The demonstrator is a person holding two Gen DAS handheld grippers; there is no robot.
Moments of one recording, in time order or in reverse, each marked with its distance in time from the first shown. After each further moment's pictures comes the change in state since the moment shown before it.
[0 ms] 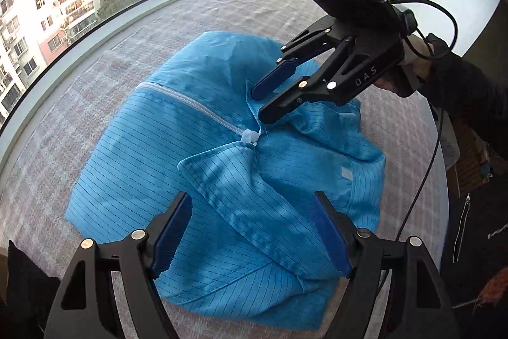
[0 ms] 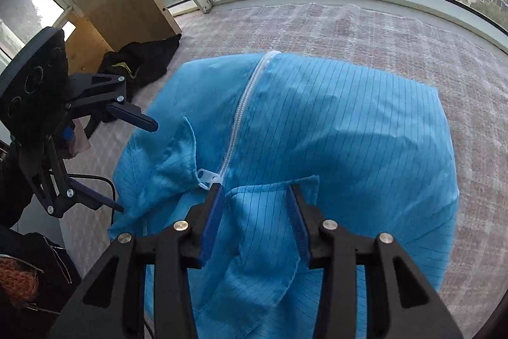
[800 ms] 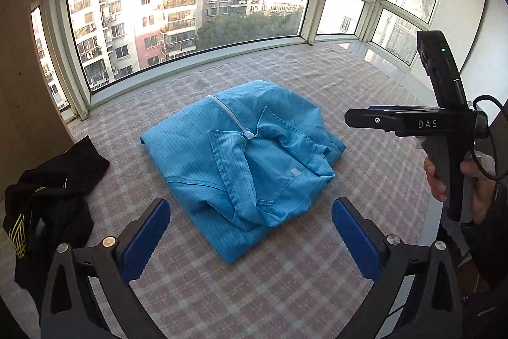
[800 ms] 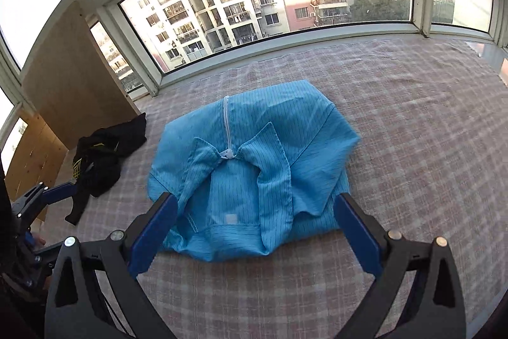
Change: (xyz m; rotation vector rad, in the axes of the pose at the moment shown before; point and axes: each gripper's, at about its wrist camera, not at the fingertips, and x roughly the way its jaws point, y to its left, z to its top) left arm -0.129 -0.118 -0.085 -0.286 -0.305 0.310; right arm -0.124 0.108 -0.106 0.437 -0.363 -0.329
